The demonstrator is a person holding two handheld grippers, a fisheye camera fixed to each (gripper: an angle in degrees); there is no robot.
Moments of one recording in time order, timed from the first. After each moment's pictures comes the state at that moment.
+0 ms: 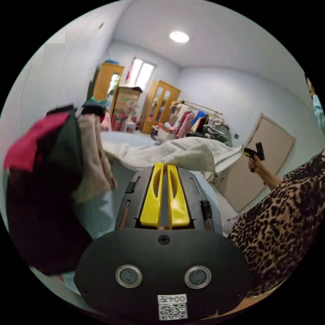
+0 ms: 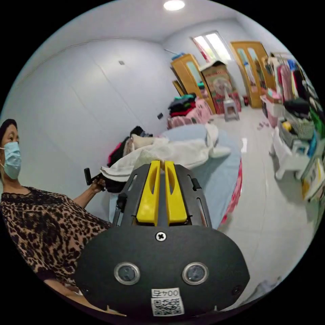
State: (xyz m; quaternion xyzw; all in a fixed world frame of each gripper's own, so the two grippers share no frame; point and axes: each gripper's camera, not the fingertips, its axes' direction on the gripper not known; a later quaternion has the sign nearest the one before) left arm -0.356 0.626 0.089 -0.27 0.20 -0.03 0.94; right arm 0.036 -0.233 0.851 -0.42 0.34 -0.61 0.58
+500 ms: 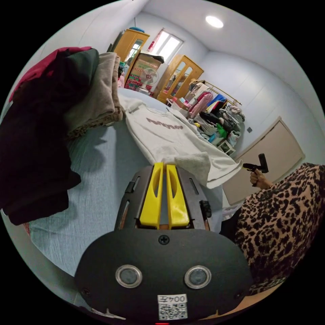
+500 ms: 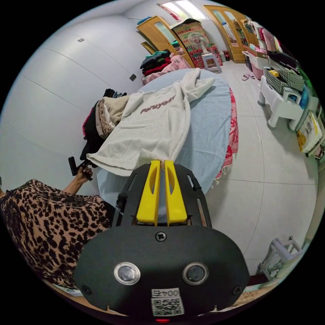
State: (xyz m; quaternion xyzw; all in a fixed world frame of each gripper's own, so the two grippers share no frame) left arm -0.336 0.626 0.111 -0.38 0.17 -0.09 0.90; right arm 0.233 -0.373 0.693 -0.44 0.50 -0.51 0.55
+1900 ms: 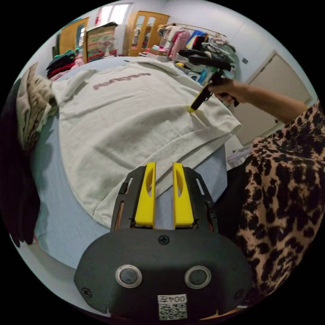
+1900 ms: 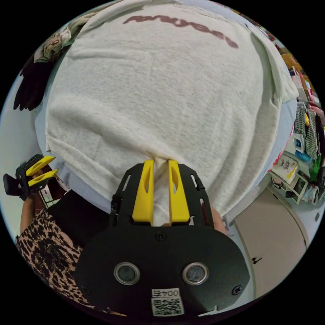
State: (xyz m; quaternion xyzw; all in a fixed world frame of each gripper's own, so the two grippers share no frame) left arm -0.138 0.472 0.210 -0.54 0.18 0.12 0.81; right arm 0.657 -0.553 0.448 -0.52 0.73 -0.42 0.14
